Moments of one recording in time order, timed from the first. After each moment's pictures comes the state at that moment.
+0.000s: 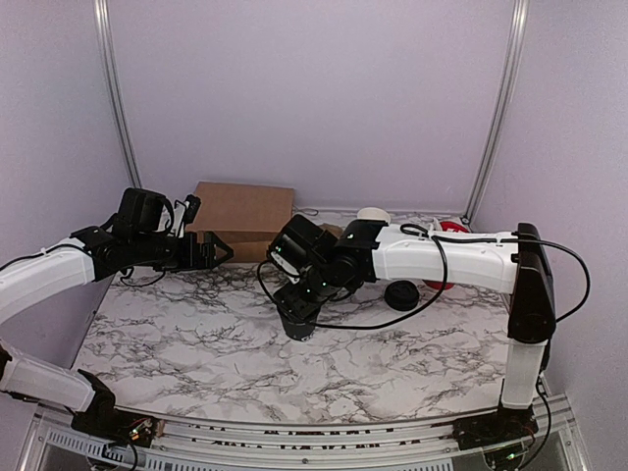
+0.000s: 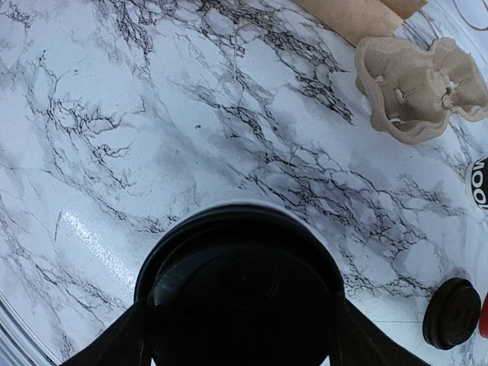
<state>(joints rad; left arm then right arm) -0.49 1.22 0.93 -0.34 0.26 -0.41 1.09 1.96 1.69 -0.78 0.23 0.26</state>
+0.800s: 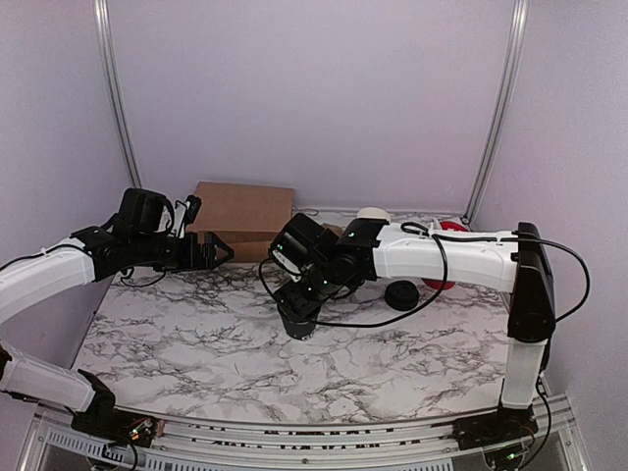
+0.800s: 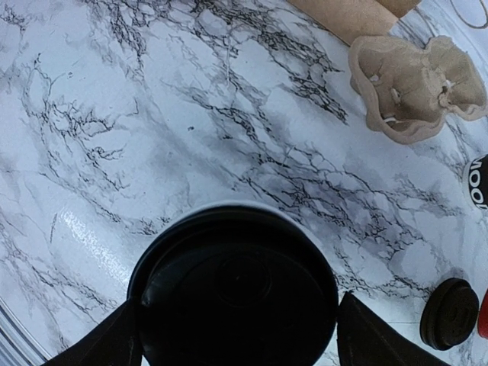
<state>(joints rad) -0.49 1.22 0.93 -0.34 0.27 -0.40 1.08 1.96 1.69 -0.78 0.23 0.26</state>
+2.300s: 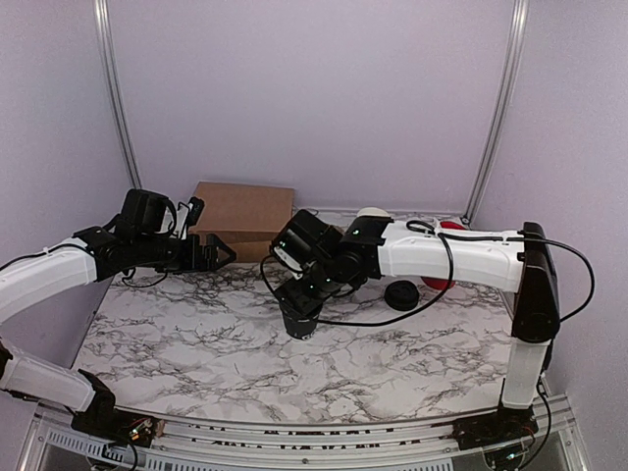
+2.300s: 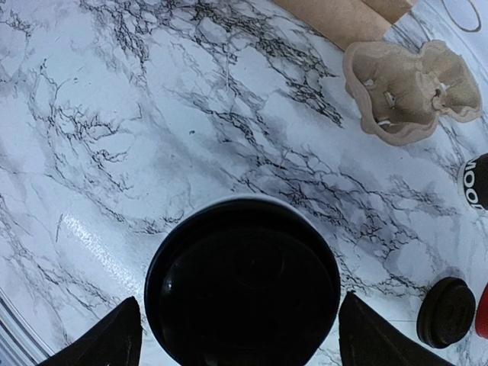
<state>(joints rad) -0.50 1.24 0.93 -0.34 0.28 -0.40 1.08 1.94 1.69 -0.78 0.23 0.26</state>
